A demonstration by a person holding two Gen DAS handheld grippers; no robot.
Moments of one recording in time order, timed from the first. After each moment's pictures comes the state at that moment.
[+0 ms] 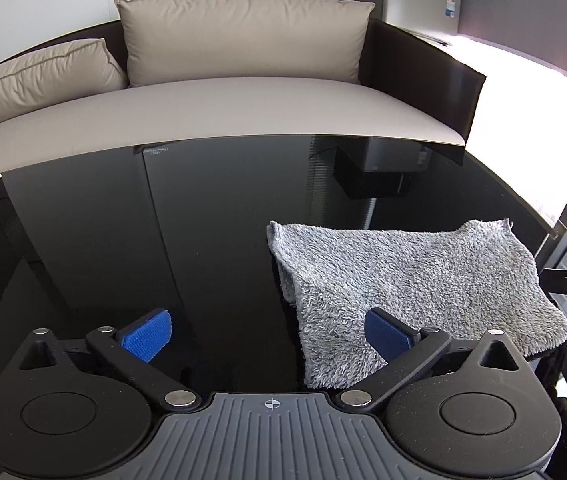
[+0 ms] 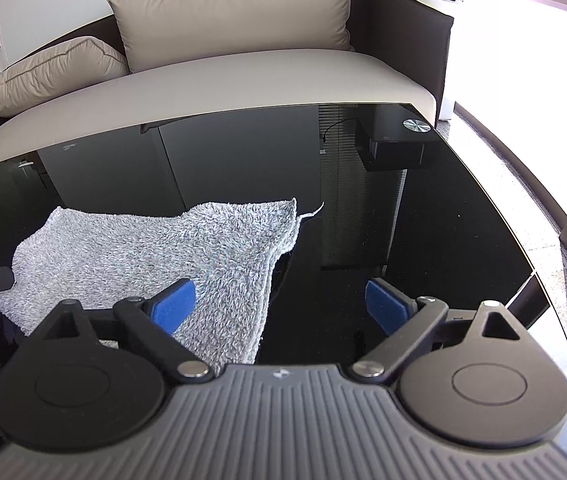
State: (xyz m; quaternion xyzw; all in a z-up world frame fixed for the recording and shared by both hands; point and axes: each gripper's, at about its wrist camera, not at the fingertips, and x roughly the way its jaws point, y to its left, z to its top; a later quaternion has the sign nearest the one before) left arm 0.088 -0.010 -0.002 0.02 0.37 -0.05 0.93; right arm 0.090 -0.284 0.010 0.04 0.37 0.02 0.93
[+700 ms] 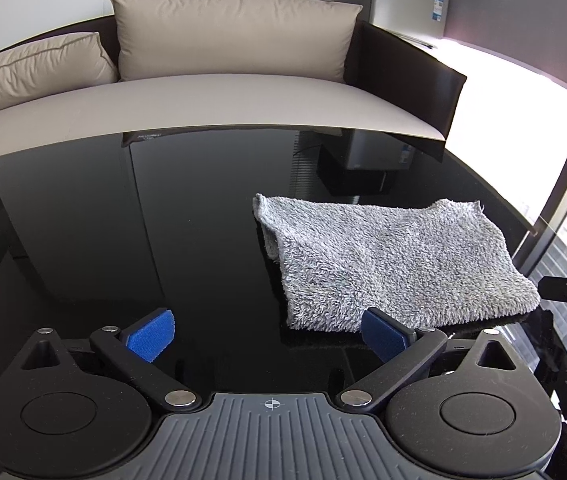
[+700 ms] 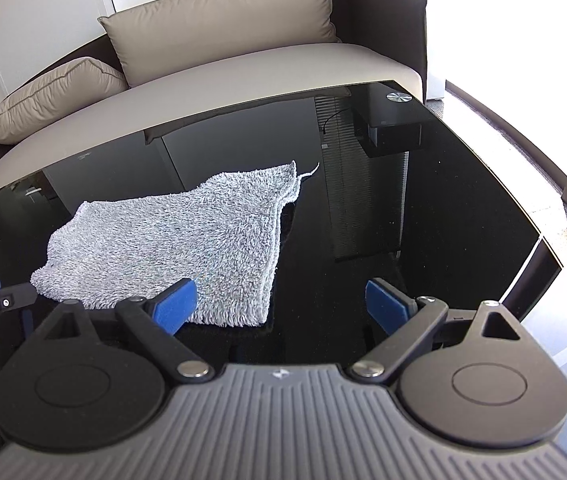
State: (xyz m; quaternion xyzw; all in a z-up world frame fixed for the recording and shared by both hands) left arm 0.053 -0.006 -0.004 0.00 0.37 -0.08 0.93; right arm 0.035 -0.292 0.010 0.10 0.37 0.01 0.92
